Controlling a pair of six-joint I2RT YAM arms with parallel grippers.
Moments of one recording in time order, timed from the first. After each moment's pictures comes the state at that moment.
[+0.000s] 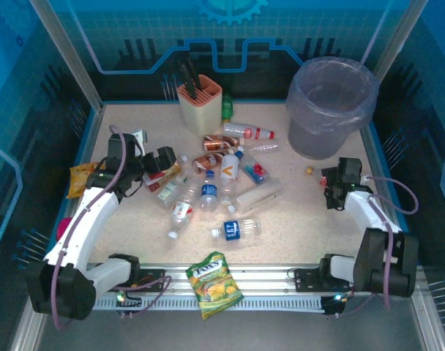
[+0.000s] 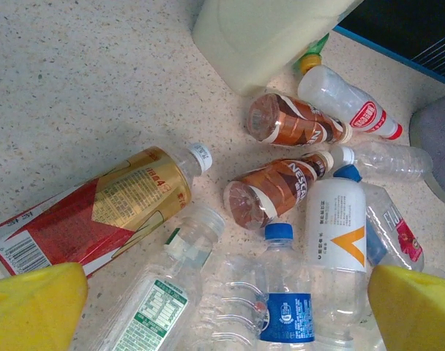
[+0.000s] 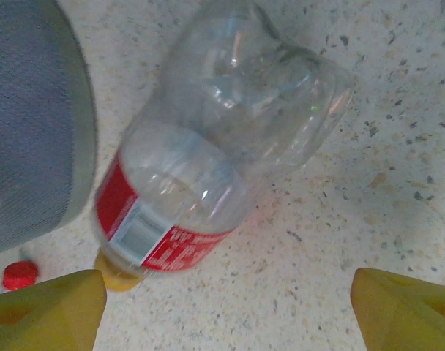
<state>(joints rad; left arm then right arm) -0.09 1.10 0.94 -0.53 0.18 -0.46 -0.17 1.28 0.63 -0.33 0.02 1.30</state>
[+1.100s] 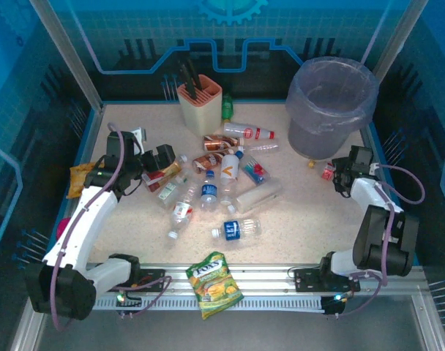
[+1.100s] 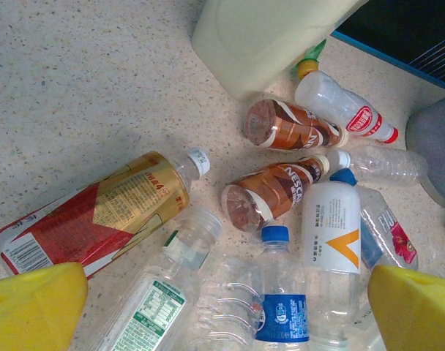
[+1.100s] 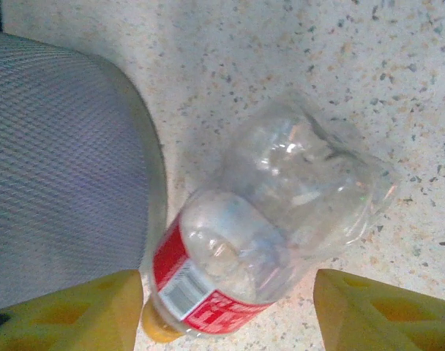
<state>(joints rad) -0.09 1.10 0.97 -0.56 0.17 -0.46 -0.27 1.39 0.75 -0.23 -0.01 1.21</state>
